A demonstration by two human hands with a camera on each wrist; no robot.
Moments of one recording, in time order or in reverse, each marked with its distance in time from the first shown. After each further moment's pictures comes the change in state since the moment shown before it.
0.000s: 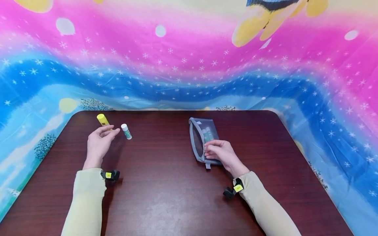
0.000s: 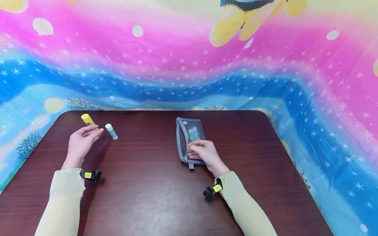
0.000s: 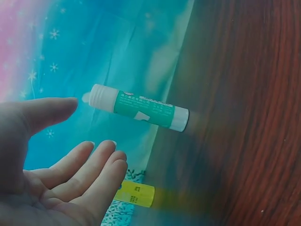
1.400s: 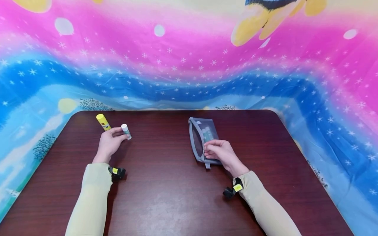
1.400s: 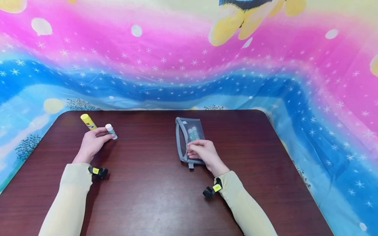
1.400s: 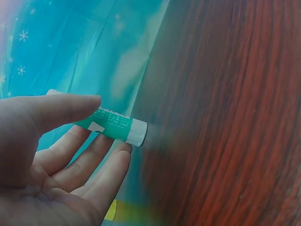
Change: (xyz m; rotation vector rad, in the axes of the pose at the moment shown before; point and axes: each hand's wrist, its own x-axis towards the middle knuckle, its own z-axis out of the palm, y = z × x) left_hand 0.018 -0.015 0.026 0.075 -0.188 0.078; right_hand -0.001 0.000 0.000 0.000 0.003 0.000
